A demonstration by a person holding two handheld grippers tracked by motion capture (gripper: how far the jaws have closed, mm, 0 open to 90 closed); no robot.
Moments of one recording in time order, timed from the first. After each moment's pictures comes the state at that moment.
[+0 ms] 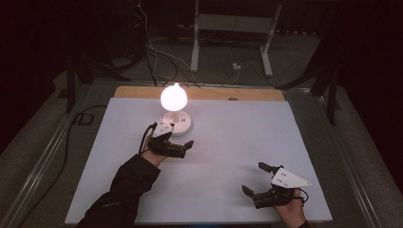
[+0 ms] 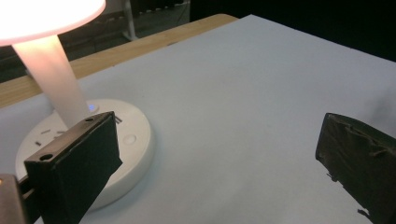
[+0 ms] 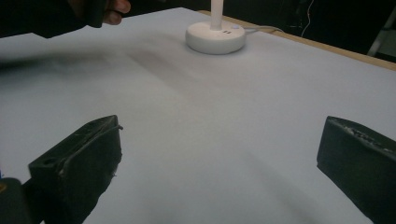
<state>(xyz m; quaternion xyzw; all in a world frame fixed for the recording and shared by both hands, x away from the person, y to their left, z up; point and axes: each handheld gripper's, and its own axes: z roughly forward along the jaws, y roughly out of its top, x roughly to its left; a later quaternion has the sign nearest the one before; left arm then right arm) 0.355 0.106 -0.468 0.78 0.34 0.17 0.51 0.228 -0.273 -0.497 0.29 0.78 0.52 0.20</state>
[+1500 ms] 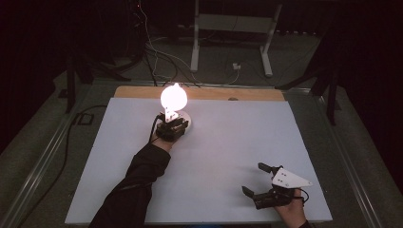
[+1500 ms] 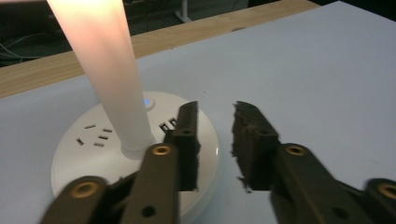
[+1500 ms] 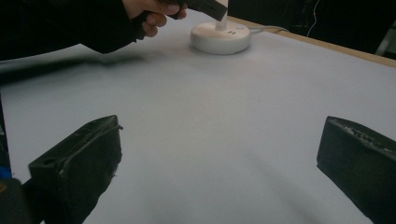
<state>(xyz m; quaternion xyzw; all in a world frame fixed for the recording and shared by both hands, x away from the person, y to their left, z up) 0.409 0.089 -0.493 0.76 0.43 0.22 0.44 0.227 -0.274 -0.497 0.29 0.78 0.53 0.19</state>
